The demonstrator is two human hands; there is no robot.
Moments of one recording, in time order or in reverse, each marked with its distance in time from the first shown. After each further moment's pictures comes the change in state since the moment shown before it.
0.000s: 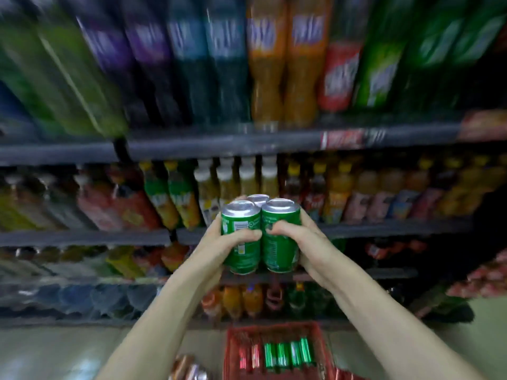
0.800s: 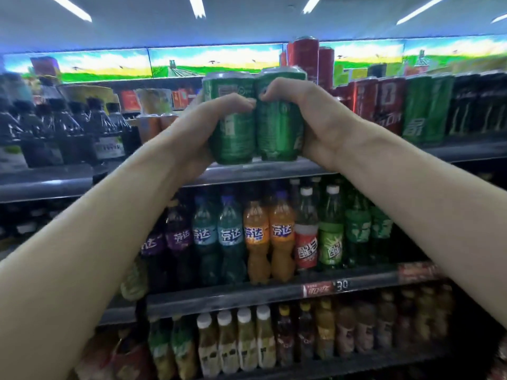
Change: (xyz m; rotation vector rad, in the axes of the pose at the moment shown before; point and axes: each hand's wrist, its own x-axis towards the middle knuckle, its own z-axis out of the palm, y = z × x) left_hand -0.025 0.448 0.072 0.227 -0.265 0.645; right_hand -0.049 -0.450 0.065 -0.186 -0.070 -0.628
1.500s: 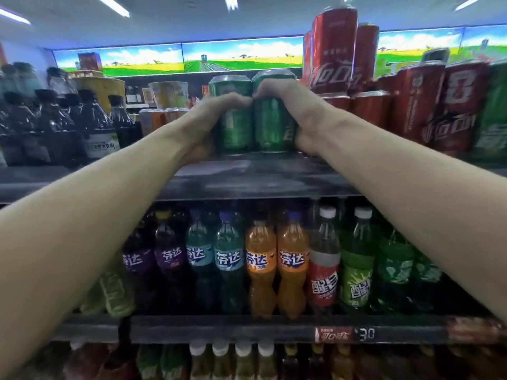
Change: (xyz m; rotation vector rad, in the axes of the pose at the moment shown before) left_hand 0.124 -0.057 -0.045 0.022 0.085 -0.136; right_hand 0.142 0.055 -0.029 0.011 0.025 0.093
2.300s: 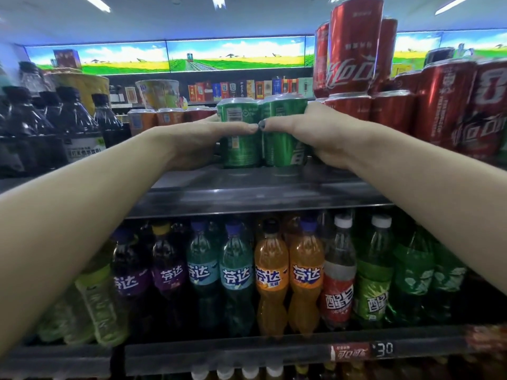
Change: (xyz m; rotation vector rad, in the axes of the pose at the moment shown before) left_hand 0.029 -0.016 -0.045 0.362 -0.218 -0.094; right_hand 0.014 0.019 -0.006 -0.547 0.157 0.032
